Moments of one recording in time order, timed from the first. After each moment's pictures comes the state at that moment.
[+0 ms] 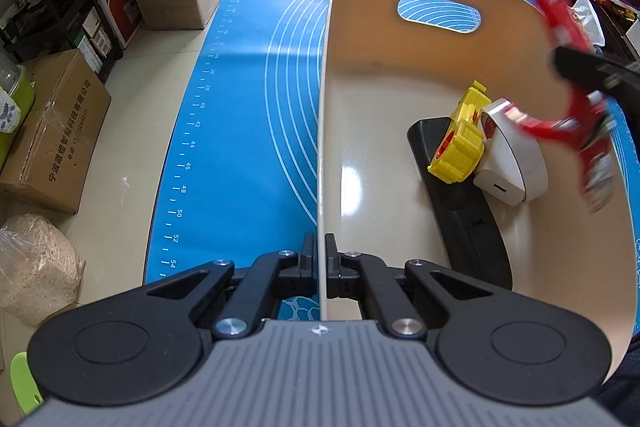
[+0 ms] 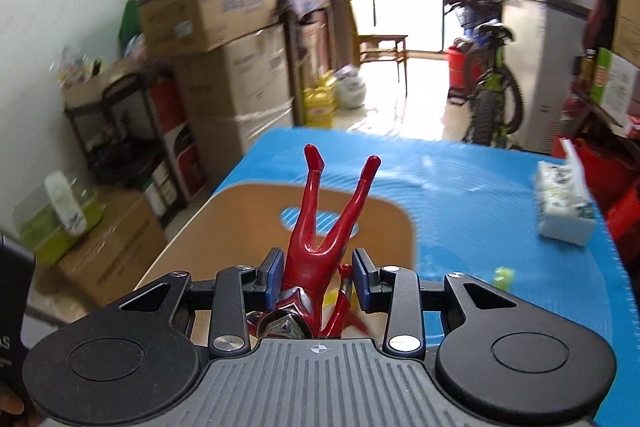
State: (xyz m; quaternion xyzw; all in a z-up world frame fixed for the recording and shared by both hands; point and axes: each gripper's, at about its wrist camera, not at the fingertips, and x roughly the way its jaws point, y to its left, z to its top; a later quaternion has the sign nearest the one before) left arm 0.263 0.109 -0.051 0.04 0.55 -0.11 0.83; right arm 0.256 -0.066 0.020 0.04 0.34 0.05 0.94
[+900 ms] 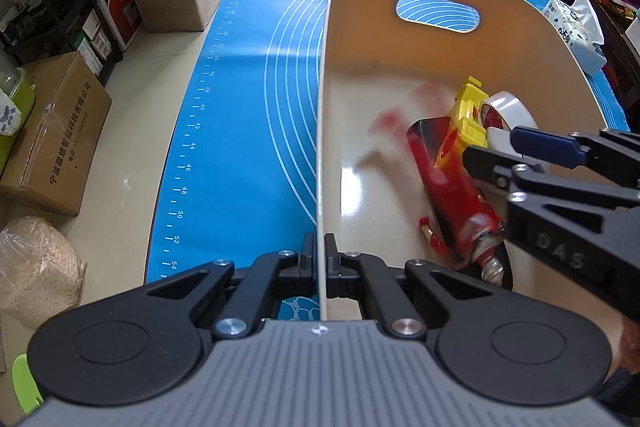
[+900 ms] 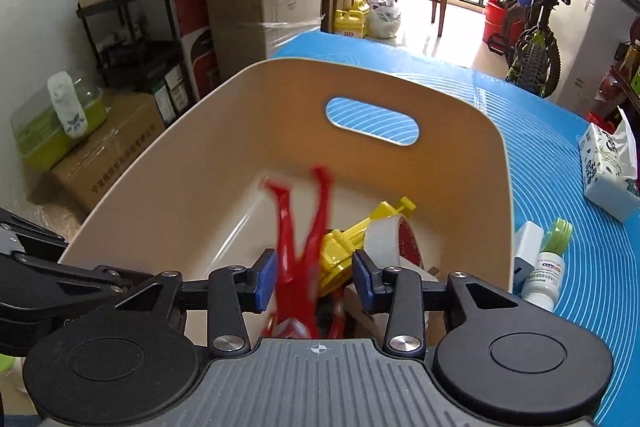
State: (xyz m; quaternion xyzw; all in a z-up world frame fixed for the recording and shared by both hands) left arm 0.264 0.107 -0.049 0.04 0.55 -0.11 0.83; right arm 0.270 -0.031 -0.031 -0.02 0.43 0.08 0.90
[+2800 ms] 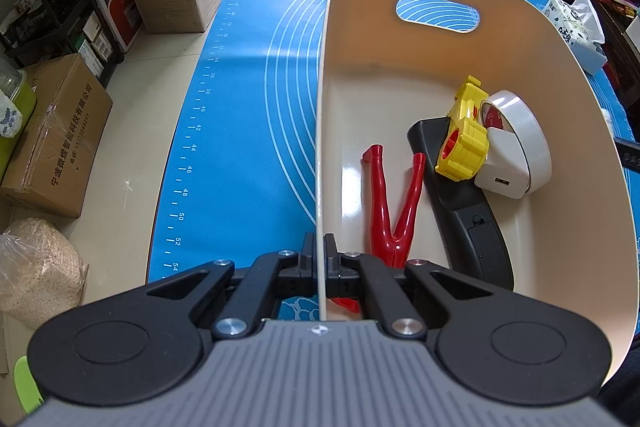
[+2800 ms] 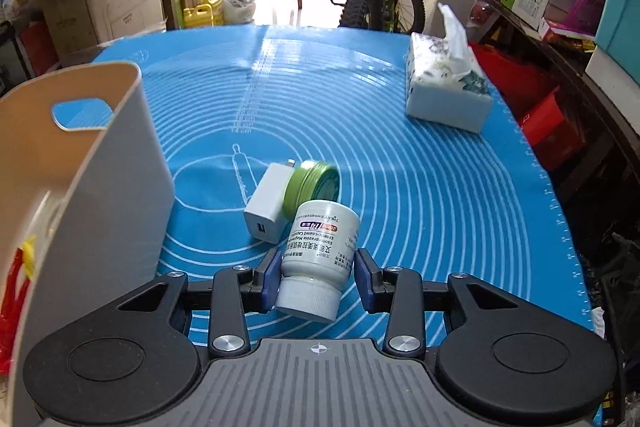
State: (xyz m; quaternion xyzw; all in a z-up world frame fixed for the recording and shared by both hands) left arm 0.264 0.107 -0.048 0.04 0.55 -0.11 0.83; right arm 0.268 -0.202 -0.066 0.04 0.44 -0.10 0.89
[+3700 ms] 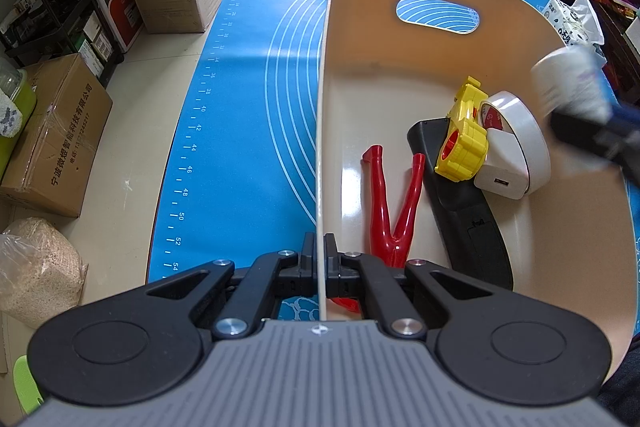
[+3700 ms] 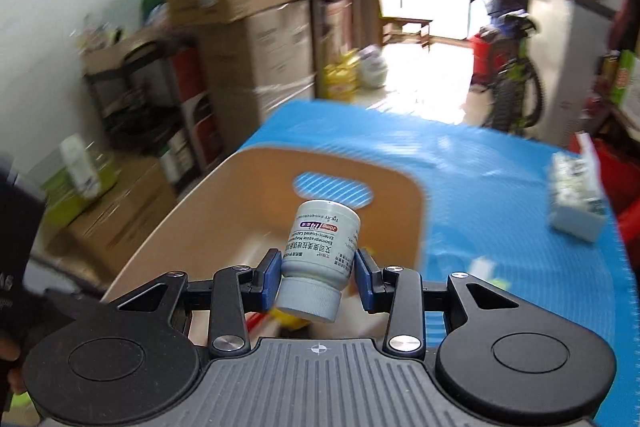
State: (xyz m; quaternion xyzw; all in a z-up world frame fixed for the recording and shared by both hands) left arm 0.264 0.107 -0.048 0.04 0.55 -0.11 0.83; right arm 0.246 -0.065 0.011 0.02 0.37 0.10 0.92
